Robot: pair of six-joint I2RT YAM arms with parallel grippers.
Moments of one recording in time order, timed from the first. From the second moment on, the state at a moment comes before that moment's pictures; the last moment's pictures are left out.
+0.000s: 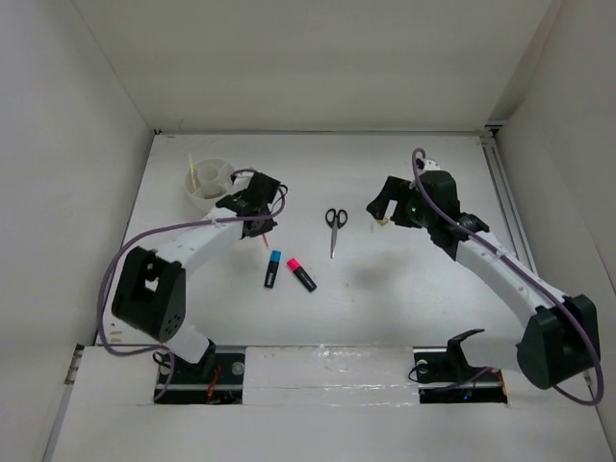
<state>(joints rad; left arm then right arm) -0.48 1.61 1.07 -0.54 -0.37 -0.76 0.35 1.20 0.91 -0.20 -0.11 0.55</state>
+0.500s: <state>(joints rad) -0.48 1.05 1.10 -0.58 -0.09 -0.42 0.42 1.57 1.07 -0.24 0.09 0.53</state>
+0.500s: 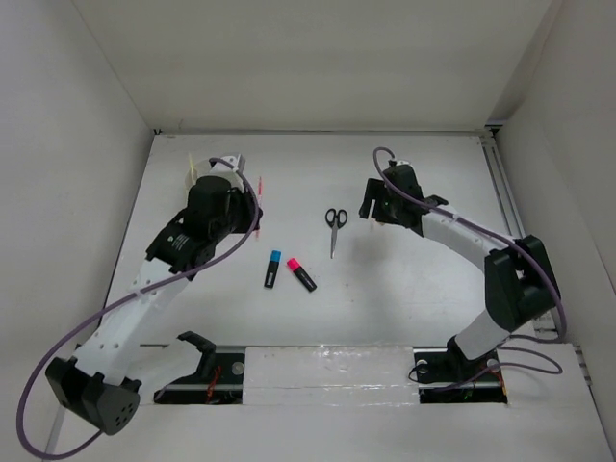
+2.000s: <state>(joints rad) -0.48 0.89 0.90 -0.52 0.00 -0.37 0.44 1.87 1.18 -0.29 0.22 0.55</state>
